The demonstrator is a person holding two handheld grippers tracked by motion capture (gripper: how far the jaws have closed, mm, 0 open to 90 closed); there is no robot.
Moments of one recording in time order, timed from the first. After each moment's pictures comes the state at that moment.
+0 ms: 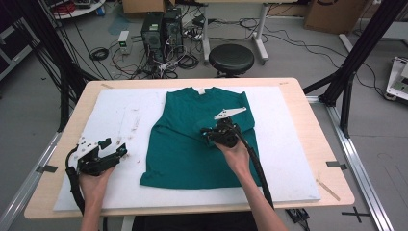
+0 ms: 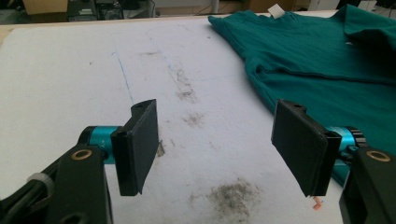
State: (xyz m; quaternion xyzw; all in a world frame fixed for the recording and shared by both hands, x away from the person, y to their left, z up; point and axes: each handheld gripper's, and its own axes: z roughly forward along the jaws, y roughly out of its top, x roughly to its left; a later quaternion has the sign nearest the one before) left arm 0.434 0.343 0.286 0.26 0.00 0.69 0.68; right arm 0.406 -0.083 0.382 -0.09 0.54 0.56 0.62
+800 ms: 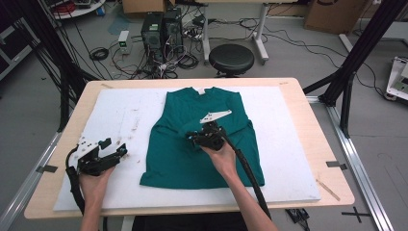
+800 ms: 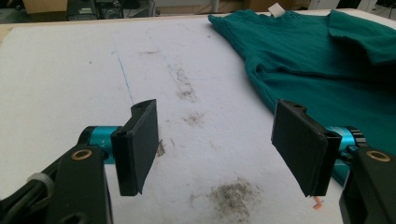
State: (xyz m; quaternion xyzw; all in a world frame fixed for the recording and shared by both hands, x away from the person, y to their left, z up) left arm 0.434 0.343 0.286 0.26 0.00 0.69 0.68; right arm 0.416 -0.044 0.380 -0.13 0.56 0.55 0.60
